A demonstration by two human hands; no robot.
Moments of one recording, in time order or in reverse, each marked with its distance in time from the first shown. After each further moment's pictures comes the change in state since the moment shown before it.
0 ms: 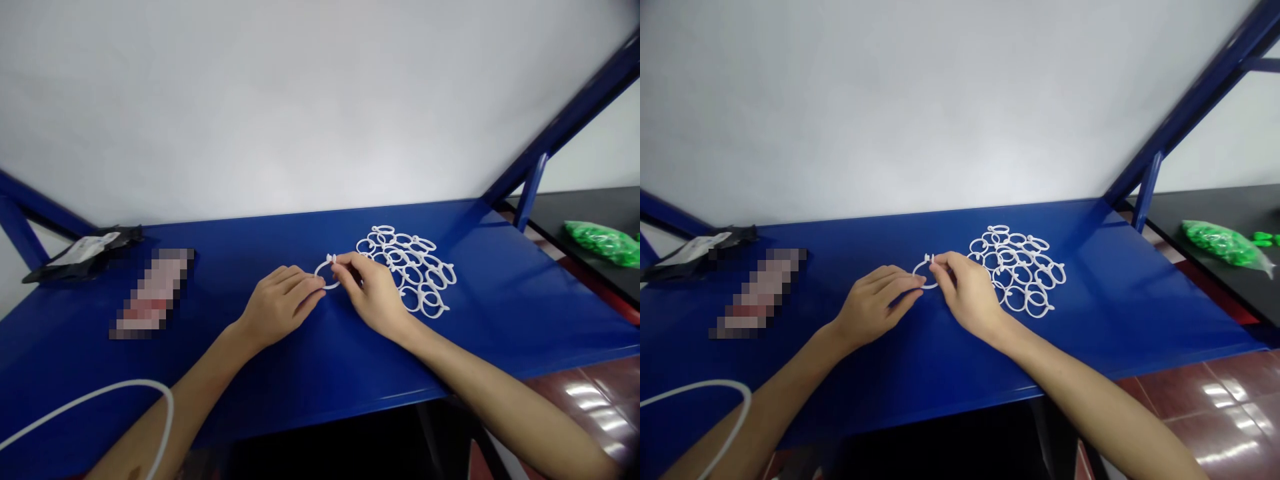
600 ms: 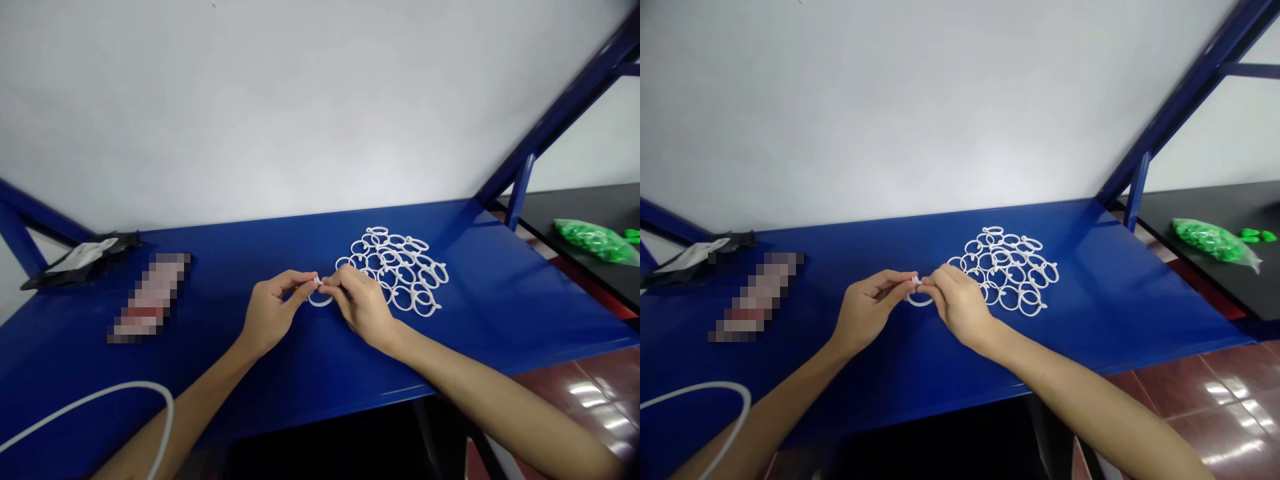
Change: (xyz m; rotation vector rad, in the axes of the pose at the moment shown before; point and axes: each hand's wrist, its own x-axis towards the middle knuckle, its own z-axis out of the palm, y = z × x) left_hand 0.002 0.019 0.005 -0.575 0.105 -0.759; right_hand -0.017 0.009 0.010 -0.043 0.024 -0.226
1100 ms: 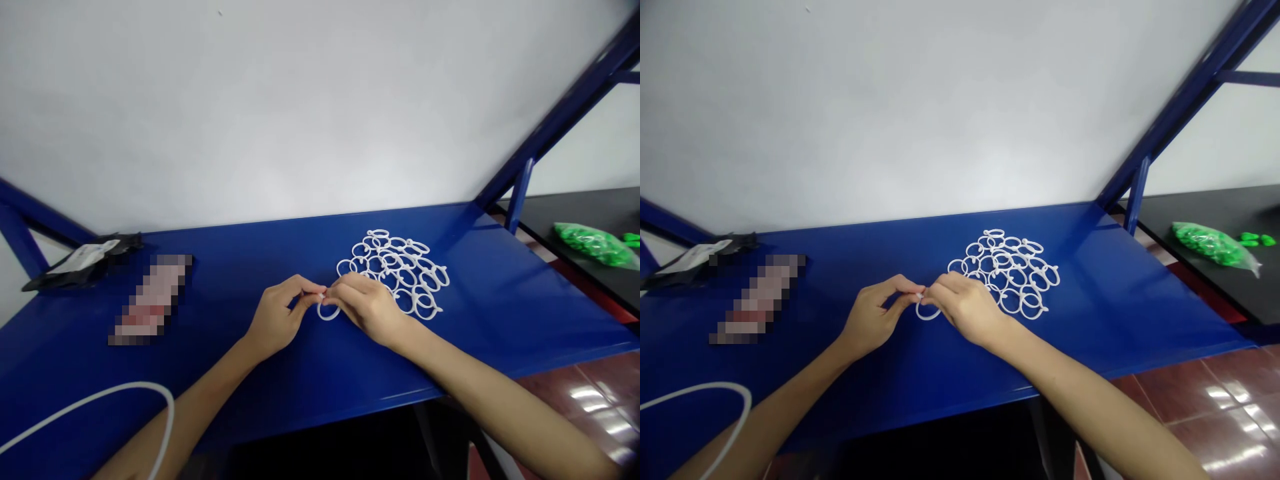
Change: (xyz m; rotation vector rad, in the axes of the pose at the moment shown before) left_hand 0.001 -0.001 -0.001 0.136 -0.088 0.292; right_hand 0.003 0.005 -0.022 -0.125 -0.206 -0.233
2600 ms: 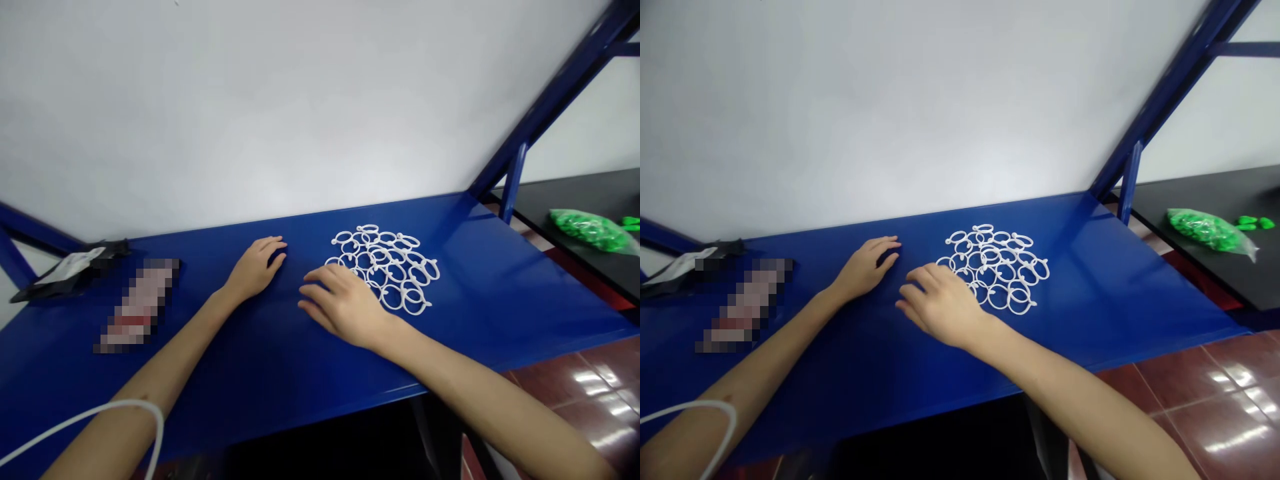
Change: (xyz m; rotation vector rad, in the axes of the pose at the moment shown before) left_hand 0.049 -0.106 -0.024 0.564 -0.198 -0.046; right_hand 0.007 -0.007 0.005 -0.237 -0.012 -0.024
